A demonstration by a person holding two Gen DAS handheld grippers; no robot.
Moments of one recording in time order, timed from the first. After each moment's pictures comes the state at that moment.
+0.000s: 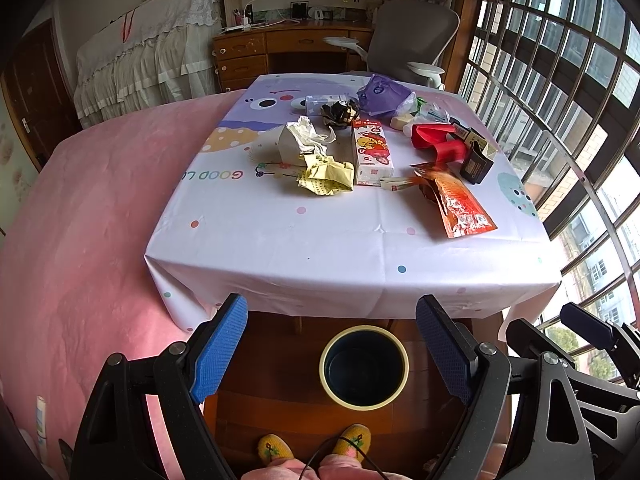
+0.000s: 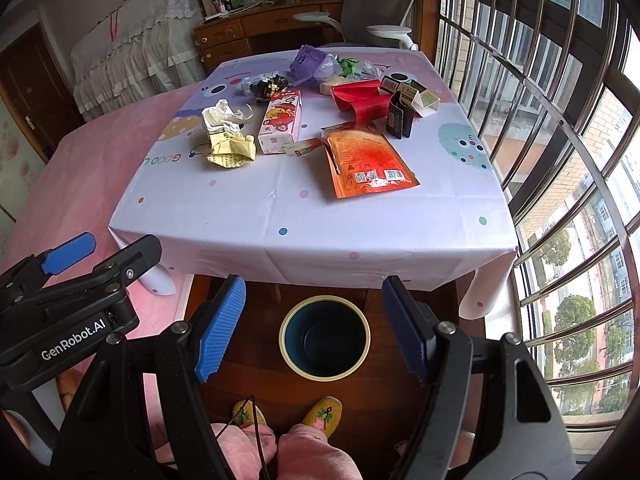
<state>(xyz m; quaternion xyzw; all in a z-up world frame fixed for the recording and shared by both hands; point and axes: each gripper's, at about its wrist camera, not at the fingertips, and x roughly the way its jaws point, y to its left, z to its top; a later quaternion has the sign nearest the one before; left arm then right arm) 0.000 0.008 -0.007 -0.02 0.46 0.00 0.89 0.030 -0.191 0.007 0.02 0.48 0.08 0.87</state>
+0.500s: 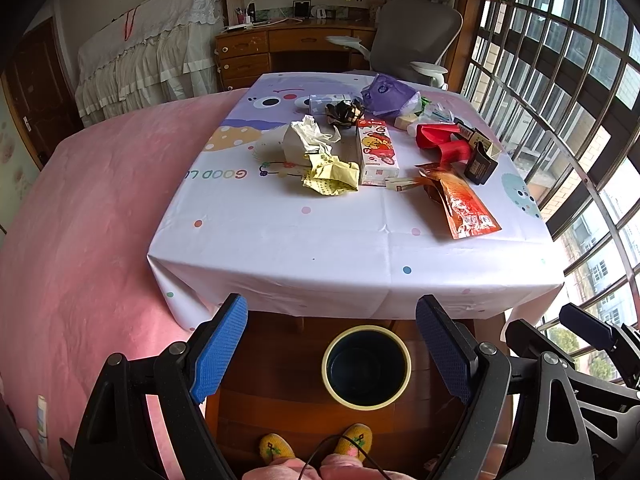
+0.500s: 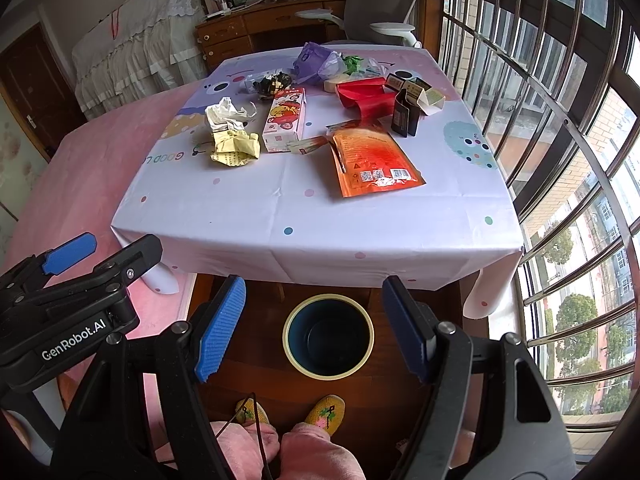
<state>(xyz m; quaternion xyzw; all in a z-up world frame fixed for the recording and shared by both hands) -0.002 0.010 -0.007 -0.02 0.46 0.01 0.89 0.031 -0.184 0.005 0.02 0.48 0.08 0.87</state>
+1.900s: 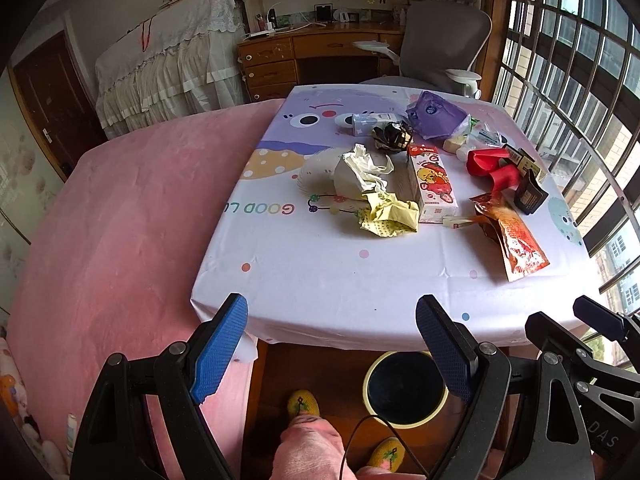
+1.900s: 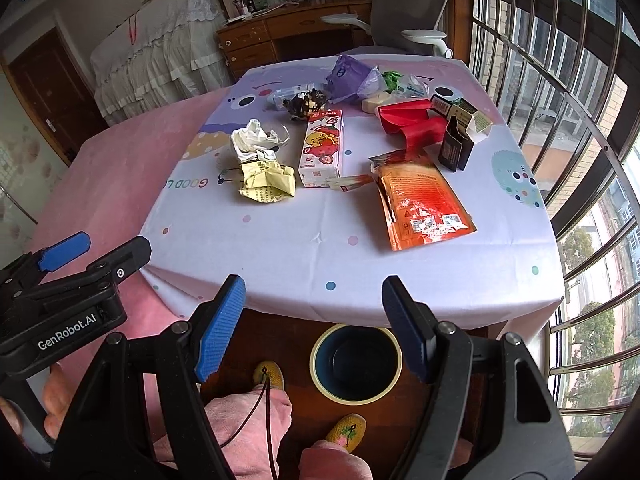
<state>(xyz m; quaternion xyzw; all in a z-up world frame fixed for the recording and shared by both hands) 0.061 0.065 0.013 0.01 0.46 0.06 0.88 0.100 -0.146 0.009 0.04 0.48 0.12 0.87</state>
